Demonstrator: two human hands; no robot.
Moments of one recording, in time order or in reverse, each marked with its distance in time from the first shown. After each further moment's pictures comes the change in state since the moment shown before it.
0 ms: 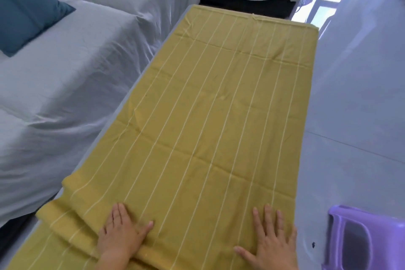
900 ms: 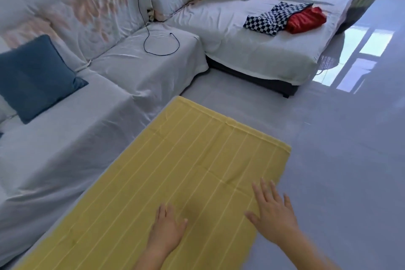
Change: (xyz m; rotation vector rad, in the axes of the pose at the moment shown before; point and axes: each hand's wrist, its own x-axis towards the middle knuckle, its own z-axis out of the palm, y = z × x) left_hand 0.007 0.451 -0.307 -0.342 0.072 0.175; right_hand 0.333 0.122 -0.501 -0.225 0.097 -0.371
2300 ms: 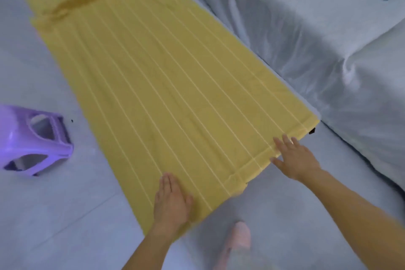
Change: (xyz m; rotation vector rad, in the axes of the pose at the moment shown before) left_hand 0.296 0.420 0.019 -1.076 0.295 -1.514; right_hand 0.614 -0.113 -0.138 -1.164 -0.301 -1.551
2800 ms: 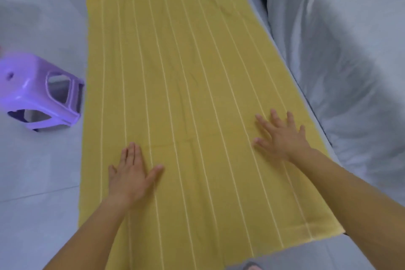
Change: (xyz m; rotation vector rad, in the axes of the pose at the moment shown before) left_hand 0.134 -0.022 -0.029 -0.111 0.196 -0.363; right_hand 0.211 -0.053 -0.127 -0.145 0.126 -0.347
